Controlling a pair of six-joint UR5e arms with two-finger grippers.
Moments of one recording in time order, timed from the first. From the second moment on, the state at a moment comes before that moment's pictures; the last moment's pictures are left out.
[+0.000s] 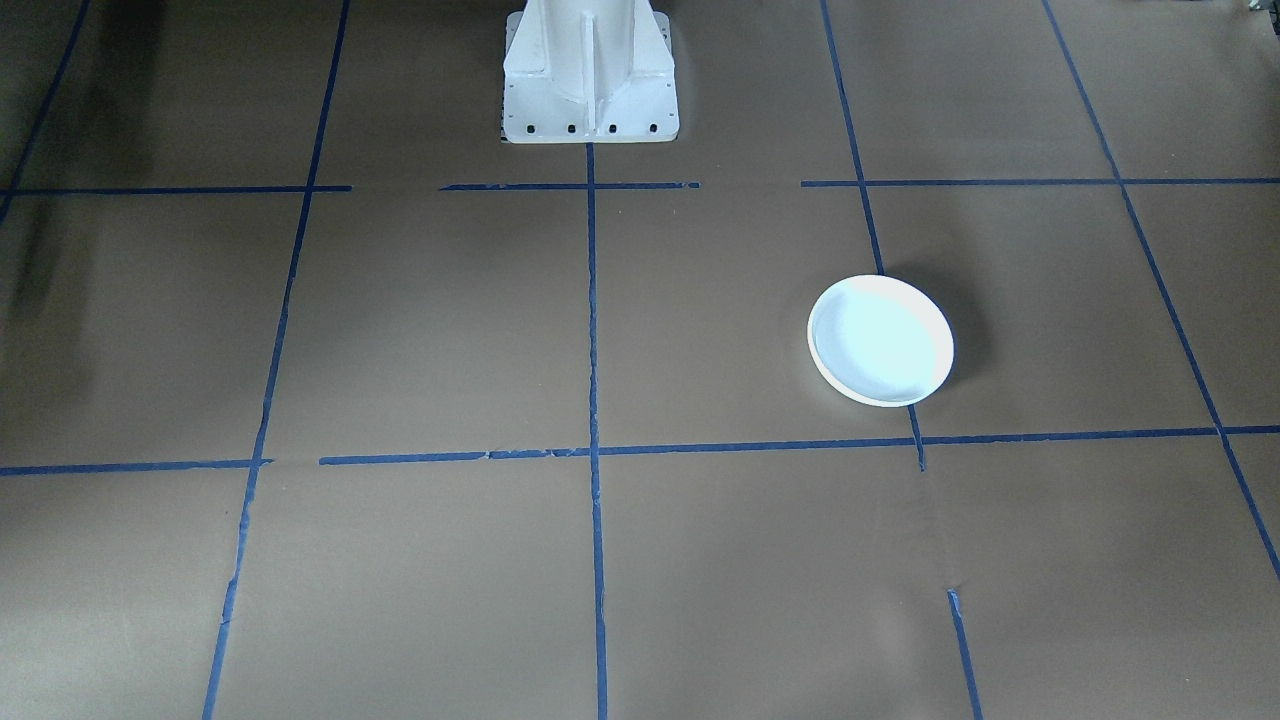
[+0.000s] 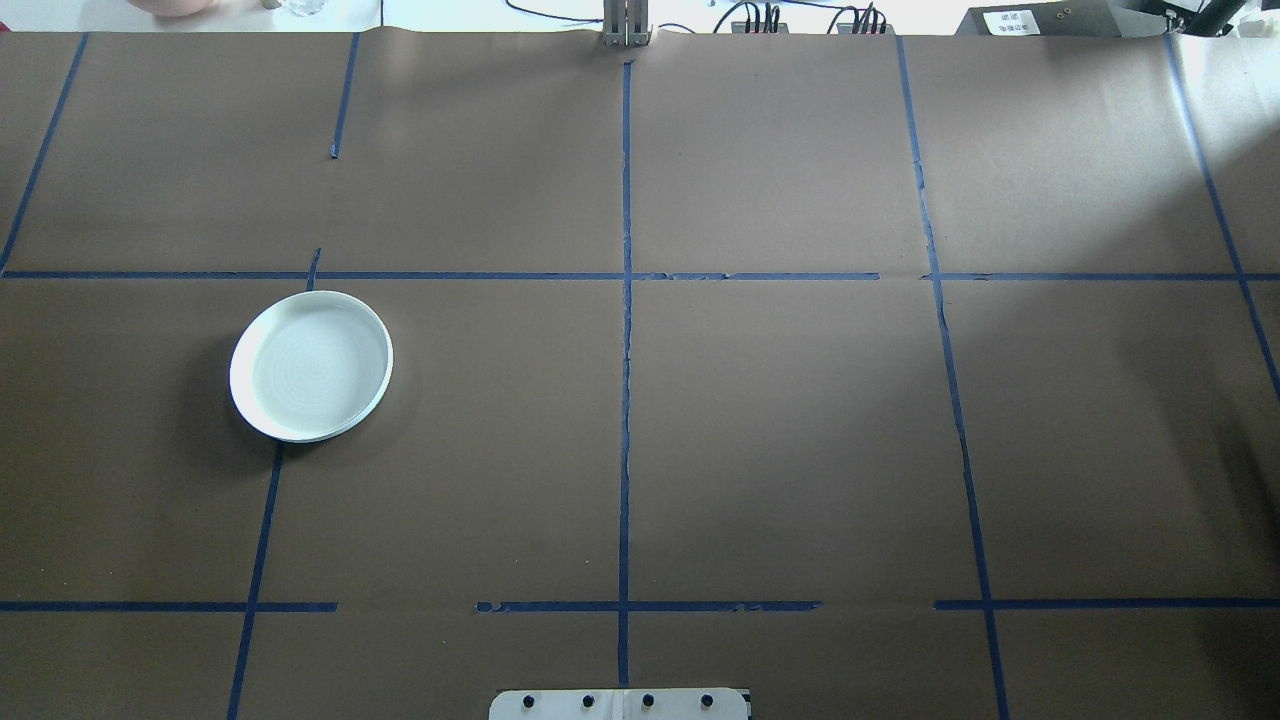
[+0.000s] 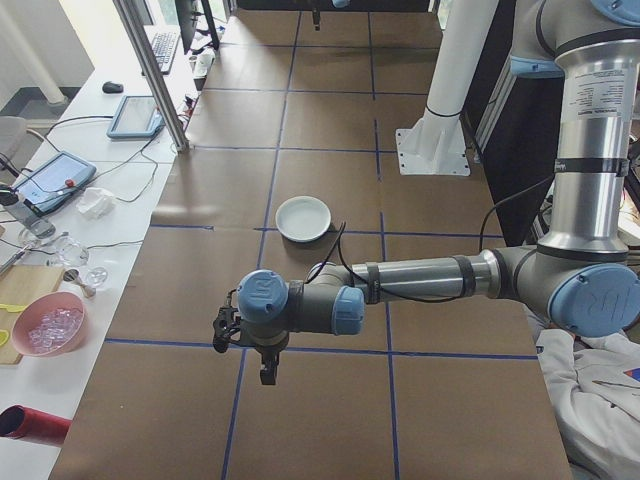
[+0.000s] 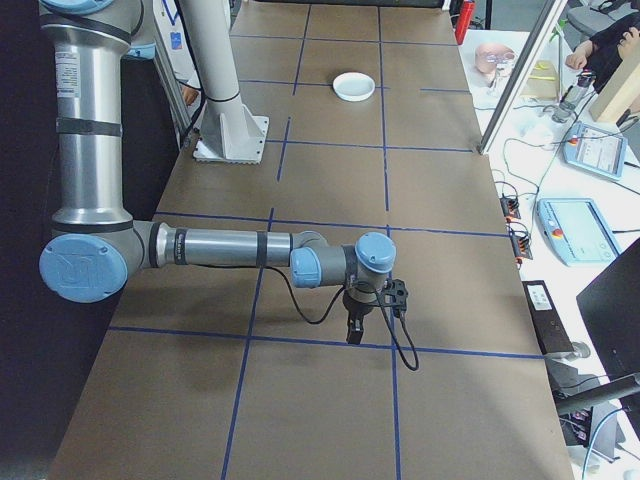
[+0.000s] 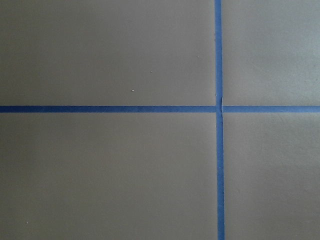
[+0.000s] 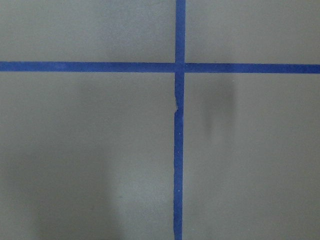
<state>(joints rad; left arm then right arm) -1.62 -1.56 -1.51 -1.65 -2.39 -0.01 1.37 -1.61 1.57 -1.46 2.26 0.21</state>
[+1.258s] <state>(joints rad) -1.62 -1.55 -1.52 -1.60 -2.38 0.02 1.37 -1.61 1.57 -1.46 2.26 0.21</state>
